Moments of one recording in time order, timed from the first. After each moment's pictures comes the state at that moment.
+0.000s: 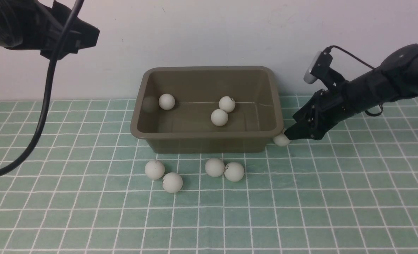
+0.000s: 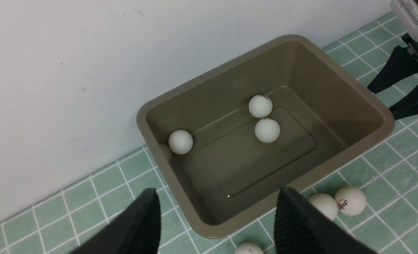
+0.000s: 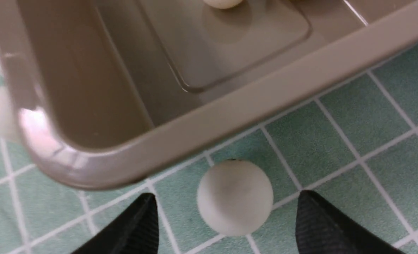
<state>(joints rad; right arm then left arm) 0.04 2.18 -1.59 0.90 0.97 -1.56 -0.07 1.26 -1.34 -0.47 0.79 0.62</state>
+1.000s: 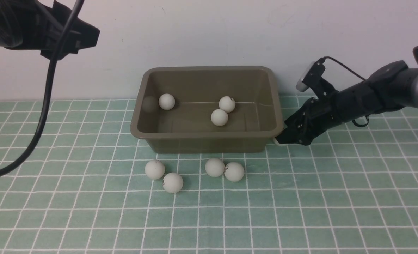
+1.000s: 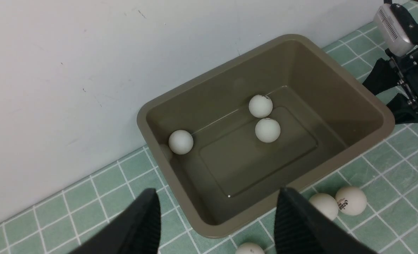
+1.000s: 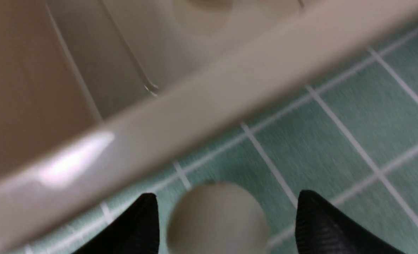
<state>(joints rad) 0.07 2.25 -1.59 1.01 0.90 -1.62 -0.07 1.26 -1.34 -0.47 0.79 0.62</state>
